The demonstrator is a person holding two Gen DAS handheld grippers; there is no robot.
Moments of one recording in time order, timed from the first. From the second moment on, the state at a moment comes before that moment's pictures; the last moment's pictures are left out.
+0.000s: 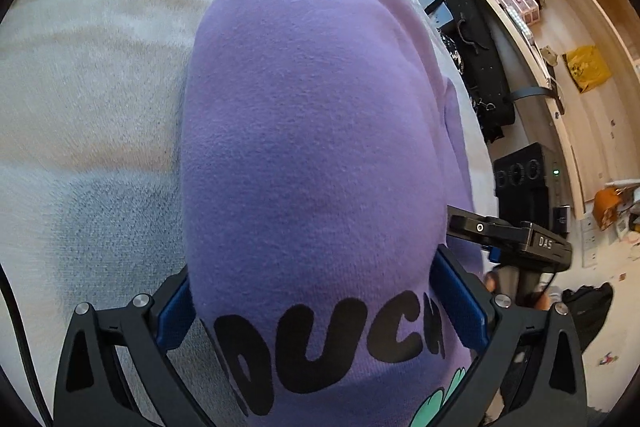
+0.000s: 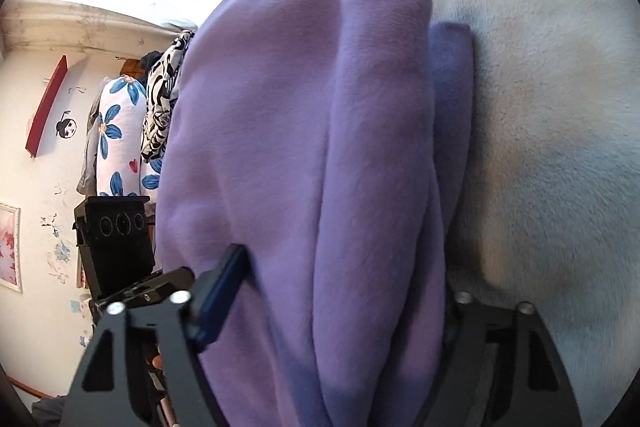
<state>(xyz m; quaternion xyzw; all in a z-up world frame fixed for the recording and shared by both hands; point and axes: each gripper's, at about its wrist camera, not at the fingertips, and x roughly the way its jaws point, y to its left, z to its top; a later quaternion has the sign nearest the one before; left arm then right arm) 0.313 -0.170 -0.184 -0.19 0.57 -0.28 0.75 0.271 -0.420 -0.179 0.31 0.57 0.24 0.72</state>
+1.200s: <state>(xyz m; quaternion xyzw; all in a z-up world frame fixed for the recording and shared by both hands) 0.277 0.123 0.055 -0.18 0.47 -0.21 0.84 0.281 -0.151 0.014 0.26 0.49 0.34 0.76</state>
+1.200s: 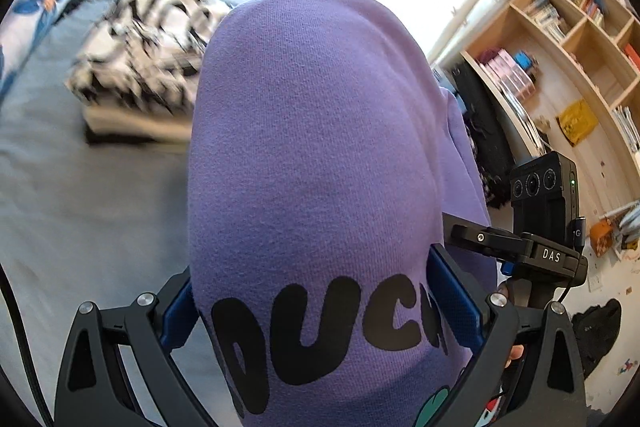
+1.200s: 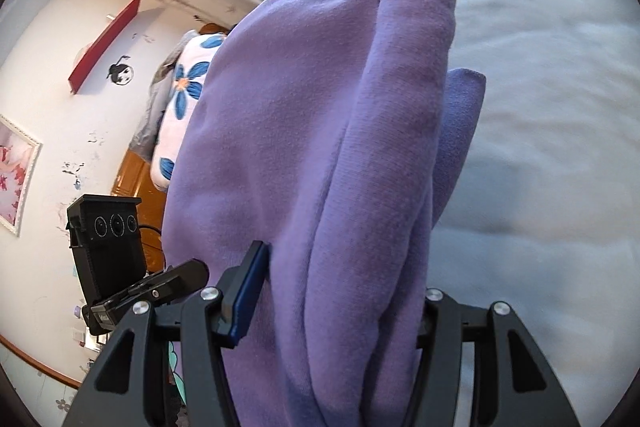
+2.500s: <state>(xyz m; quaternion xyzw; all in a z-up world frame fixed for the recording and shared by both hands) 0.590 0.271 0.023 -0.06 0.40 -0.03 0.91 0.539 0.011 -0.038 0.15 0.45 0.29 0.83</state>
